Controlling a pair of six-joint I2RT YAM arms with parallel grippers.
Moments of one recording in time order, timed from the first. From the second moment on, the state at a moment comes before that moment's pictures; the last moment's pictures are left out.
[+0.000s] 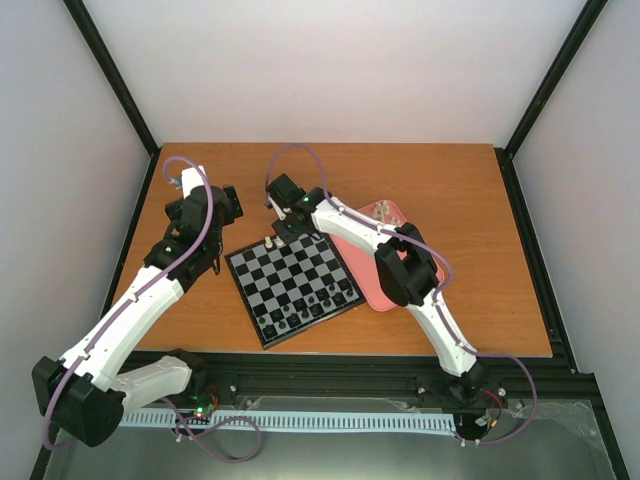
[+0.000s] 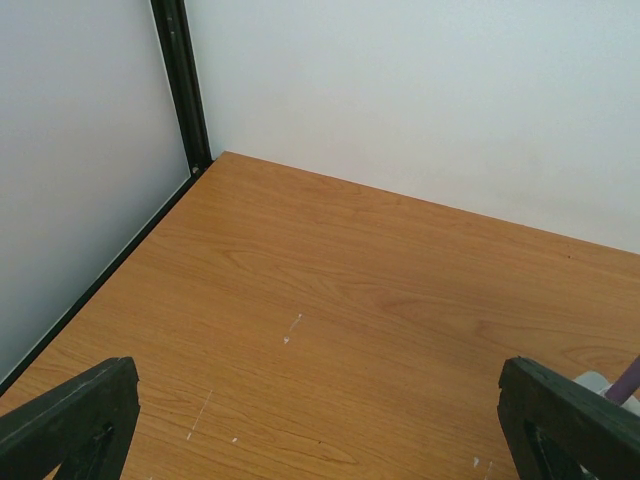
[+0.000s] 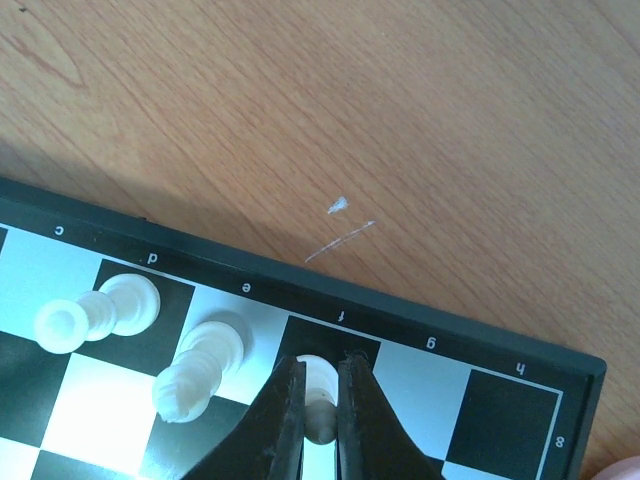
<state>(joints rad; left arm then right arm) -0.43 1.06 0.98 -0.37 -0.69 -0.40 0.82 2.37 2.08 -0.78 0.06 0.04</state>
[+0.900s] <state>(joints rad) -0.43 1.06 0.98 -0.37 -0.69 -0.40 0.82 2.40 2.11 -0.79 0.07 0.02</state>
